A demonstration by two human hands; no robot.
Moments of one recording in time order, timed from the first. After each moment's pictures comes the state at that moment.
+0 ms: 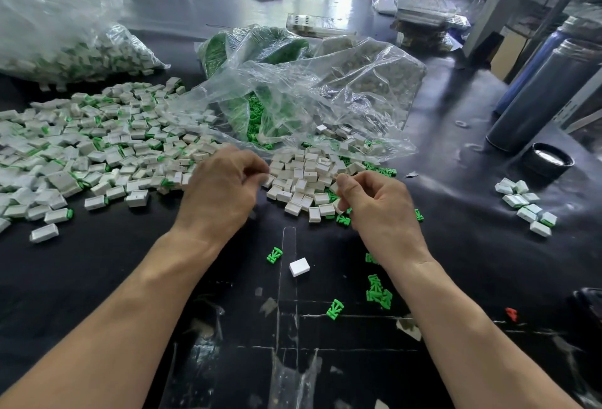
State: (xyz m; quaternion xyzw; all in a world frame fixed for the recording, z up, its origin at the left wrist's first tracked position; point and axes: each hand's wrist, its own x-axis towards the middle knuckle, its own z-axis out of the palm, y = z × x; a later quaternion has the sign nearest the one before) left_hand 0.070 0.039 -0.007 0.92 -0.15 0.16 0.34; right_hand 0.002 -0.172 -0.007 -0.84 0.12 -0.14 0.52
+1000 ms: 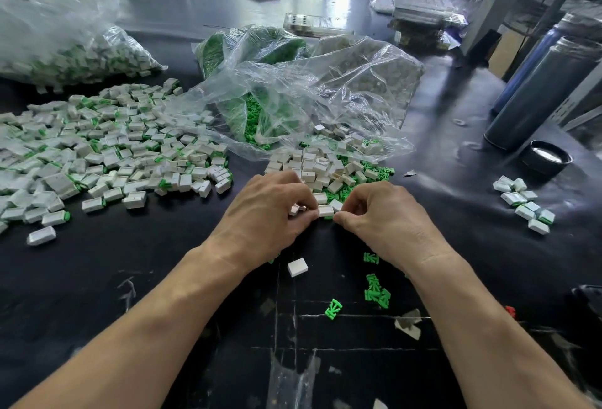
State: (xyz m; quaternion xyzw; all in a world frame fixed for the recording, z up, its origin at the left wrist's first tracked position) left_hand 0.038 0.005 -0.004 0.91 -0.29 0.06 0.28; right_hand -0.001 -0.186 0.014 -0.96 0.12 0.01 0.24
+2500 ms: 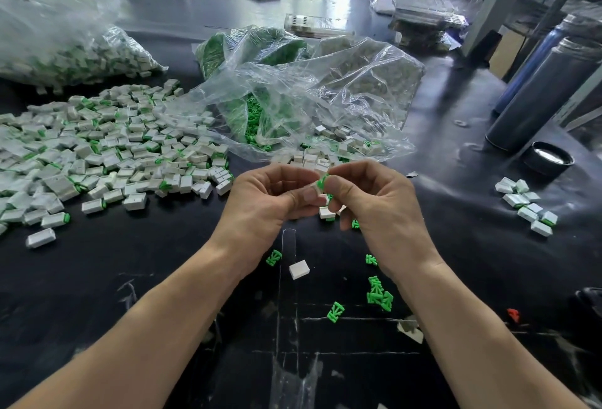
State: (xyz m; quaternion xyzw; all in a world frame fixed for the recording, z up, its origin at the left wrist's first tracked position) left_hand 0.033 -0.003 0.004 0.59 -0.08 -0.12 0.79; right_hand -0.004 -0.166 0.005 -0.70 0.03 -0.12 0.70
